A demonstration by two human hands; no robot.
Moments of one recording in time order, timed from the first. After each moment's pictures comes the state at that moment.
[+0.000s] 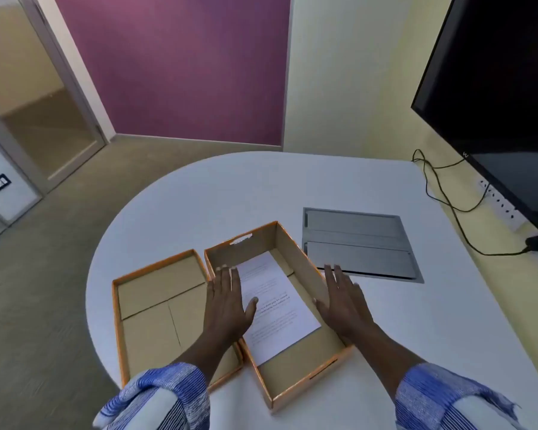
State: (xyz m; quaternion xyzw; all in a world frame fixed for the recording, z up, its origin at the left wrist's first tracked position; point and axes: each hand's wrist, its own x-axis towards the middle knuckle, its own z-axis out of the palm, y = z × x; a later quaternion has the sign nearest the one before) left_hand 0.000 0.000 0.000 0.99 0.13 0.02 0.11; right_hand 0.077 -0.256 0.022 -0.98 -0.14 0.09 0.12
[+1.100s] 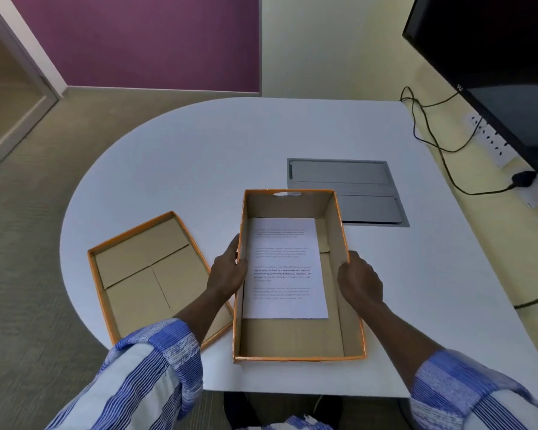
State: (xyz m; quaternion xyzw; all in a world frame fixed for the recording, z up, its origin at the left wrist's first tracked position) left_hand 0.012 -0.012 -0.014 0.88 0.15 -0.05 0.45; right_hand 0.040 -0.291 0.005 -0.97 0.10 0.06 0.20
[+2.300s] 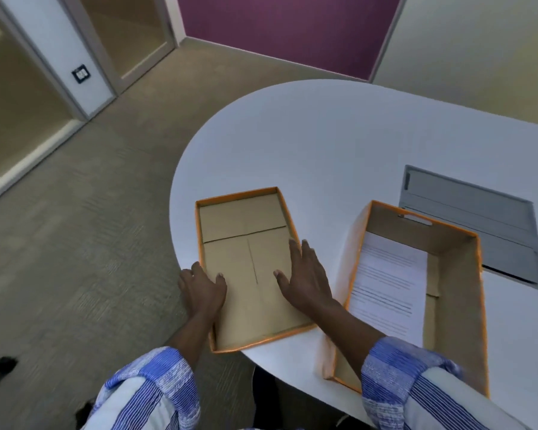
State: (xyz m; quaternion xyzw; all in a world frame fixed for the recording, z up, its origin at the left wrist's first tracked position) left_hand -0.126 0.174 -0.064 0.78 0.54 0.00 0.32; right_hand -0.006 -0.003 -0.031 -0.92 -0.26 0.20 0.20
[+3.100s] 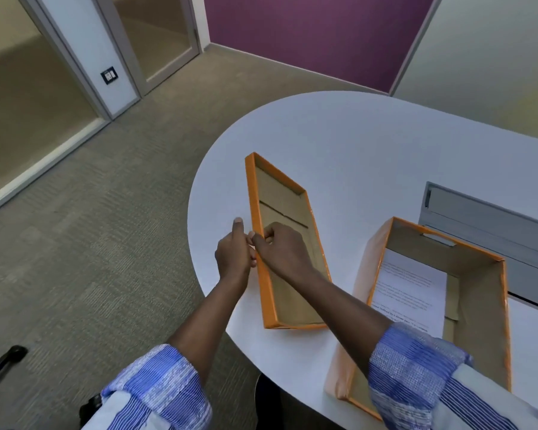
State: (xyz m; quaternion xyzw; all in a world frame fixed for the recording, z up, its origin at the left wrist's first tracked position) left_hand -0.061 0.182 0.014 0.57 0.51 0.18 0.62; right_hand -0.002 0.097 0.053 -0.88 -0.24 0.20 0.36
